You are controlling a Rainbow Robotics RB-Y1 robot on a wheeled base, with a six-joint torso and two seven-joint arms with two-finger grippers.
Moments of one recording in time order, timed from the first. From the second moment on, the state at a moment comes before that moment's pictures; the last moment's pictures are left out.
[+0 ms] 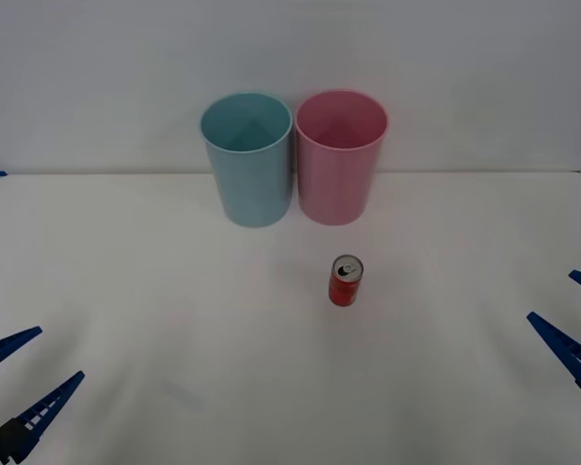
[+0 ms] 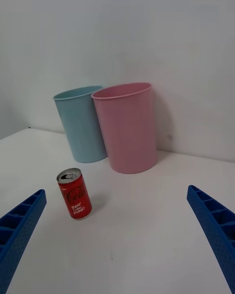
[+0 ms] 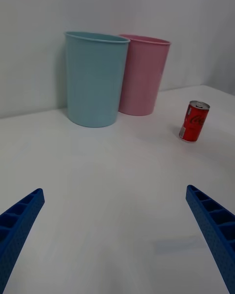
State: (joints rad) right arm 0.35 -0.40 -0.52 -1.66 0.96 -1.22 0.00; left arm 0.46 0.45 0.43 -1.57 -0.93 -1.20 -0.18
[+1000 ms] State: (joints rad) right arm 0.35 -0.40 -0.52 -1.66 0.96 -1.22 0.00; left arm 0.47 0.37 0.38 -1.50 -0.96 -1.19 -0.18
